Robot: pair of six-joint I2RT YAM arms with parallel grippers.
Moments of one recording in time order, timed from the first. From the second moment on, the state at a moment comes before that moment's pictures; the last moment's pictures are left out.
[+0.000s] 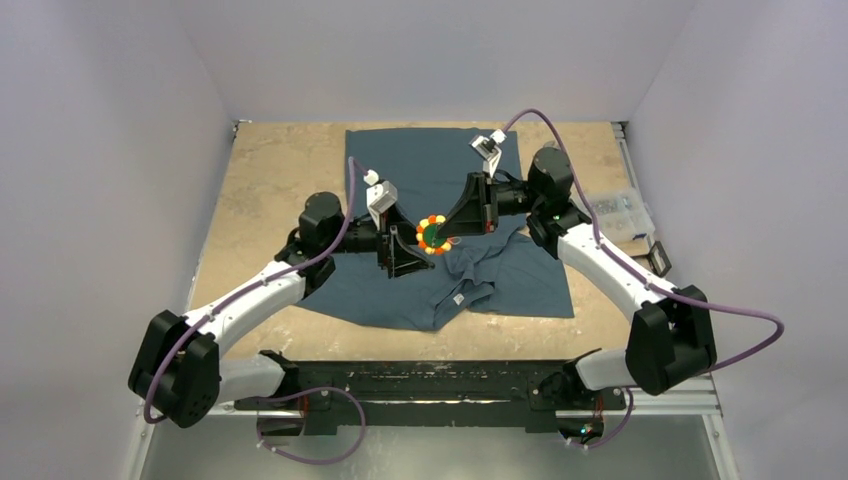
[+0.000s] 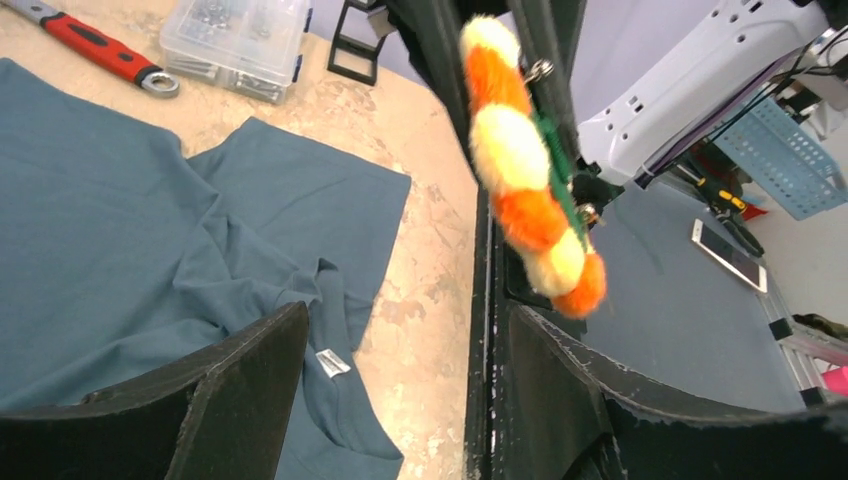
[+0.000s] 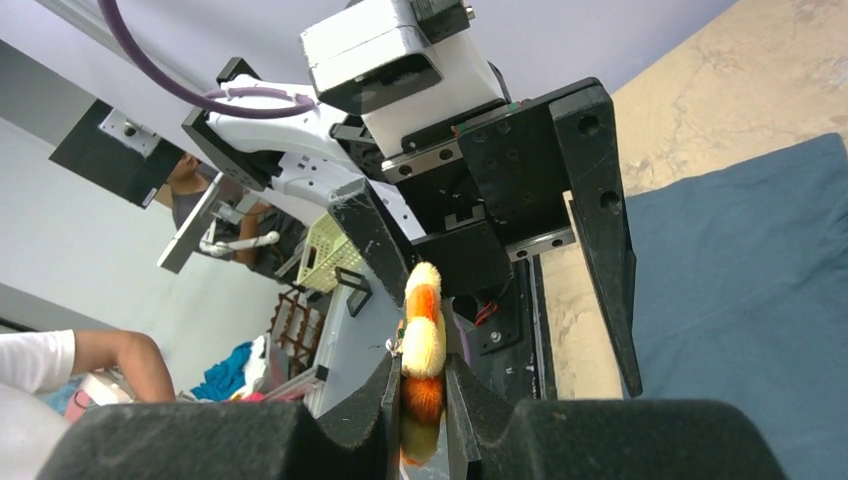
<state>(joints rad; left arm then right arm) -0.52 1.23 0.72 0.41 0.93 -0.32 0.41 1.38 1.01 0.42 -1.28 0.85</state>
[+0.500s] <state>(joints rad) -0.59 1.20 0.73 0.46 0.92 -0.44 0.41 1.39 1.01 0.35 -1.28 0.78</state>
